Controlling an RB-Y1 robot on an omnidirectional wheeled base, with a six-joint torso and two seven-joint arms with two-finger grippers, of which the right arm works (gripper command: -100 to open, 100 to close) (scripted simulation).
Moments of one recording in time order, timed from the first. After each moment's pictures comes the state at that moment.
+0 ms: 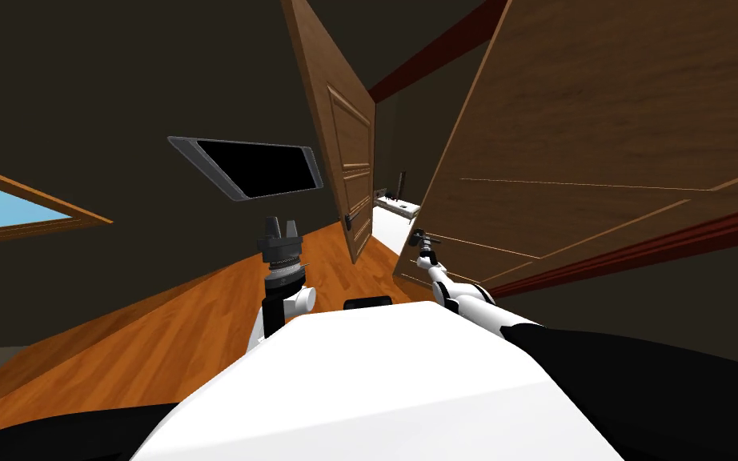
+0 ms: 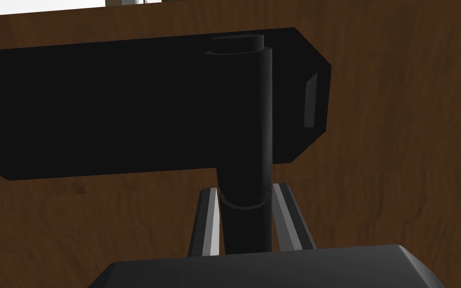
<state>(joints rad) -0.42 -0.38 -0.25 -0.53 -0.35 -0.52 0.03</state>
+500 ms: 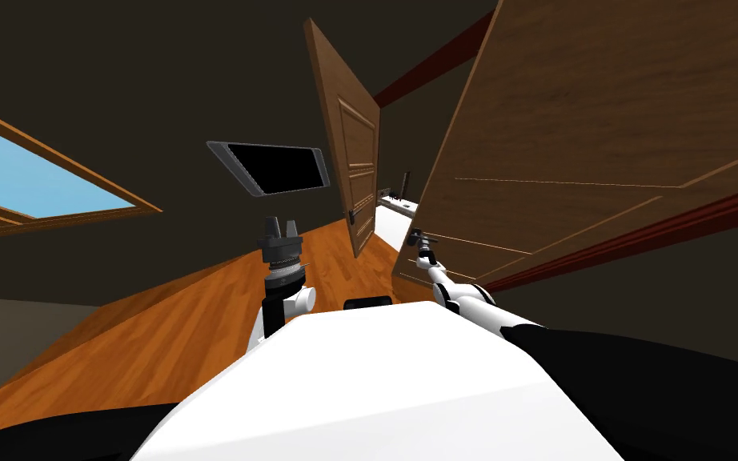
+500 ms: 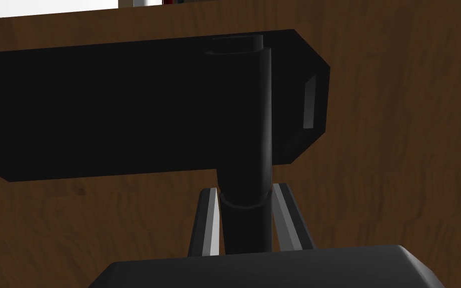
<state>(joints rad) -0.40 -0.39 -0.20 -0.55 -0.33 -0.52 -0.02</state>
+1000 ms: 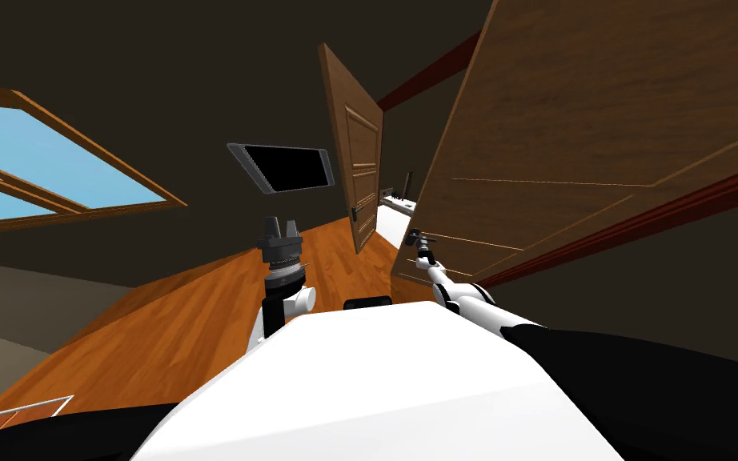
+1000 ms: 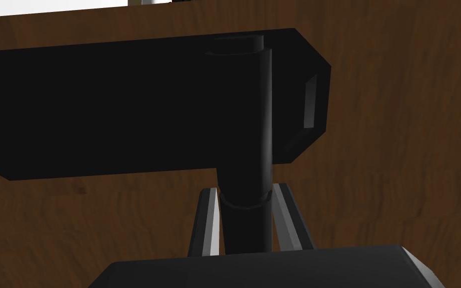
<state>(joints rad) -0.40 -0.39 -0.17 -0.55 -0.31 -0.52 -0.05</state>
